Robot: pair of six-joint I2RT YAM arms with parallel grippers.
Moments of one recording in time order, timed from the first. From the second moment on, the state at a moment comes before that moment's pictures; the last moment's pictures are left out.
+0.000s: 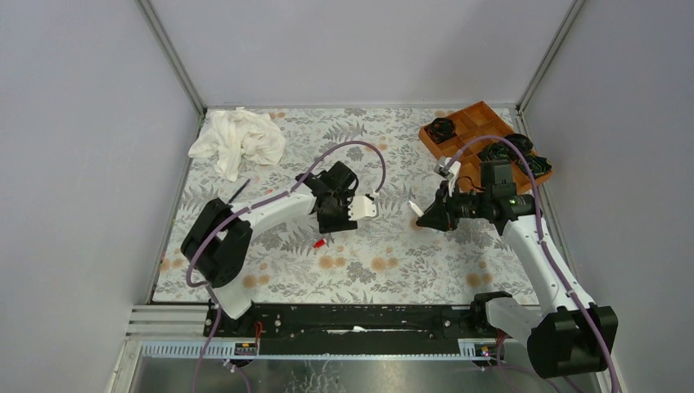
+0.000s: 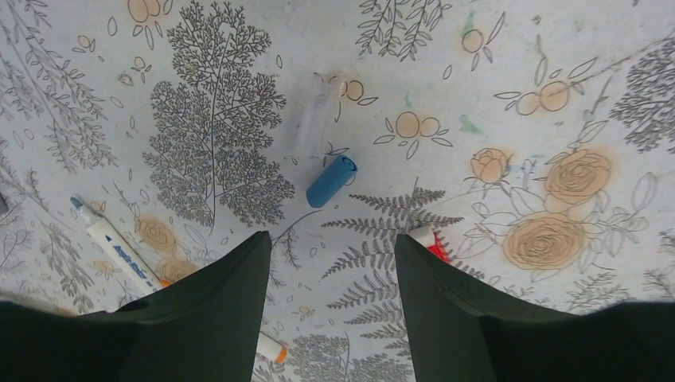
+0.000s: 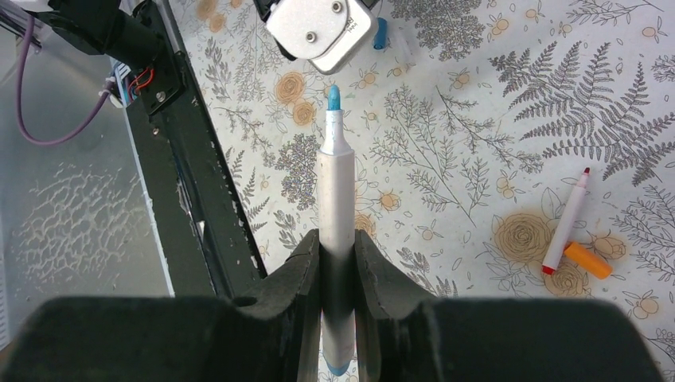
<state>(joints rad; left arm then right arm) -0.71 1.71 1.17 -0.68 0.10 0.75 0.12 1.07 0.86 -0.70 -0.99 -0.39</state>
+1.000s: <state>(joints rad) -0.64 1.88 1.23 -0.67 0.23 0.96 0.07 1.06 0.87 -0.73 -1.06 -0.40</state>
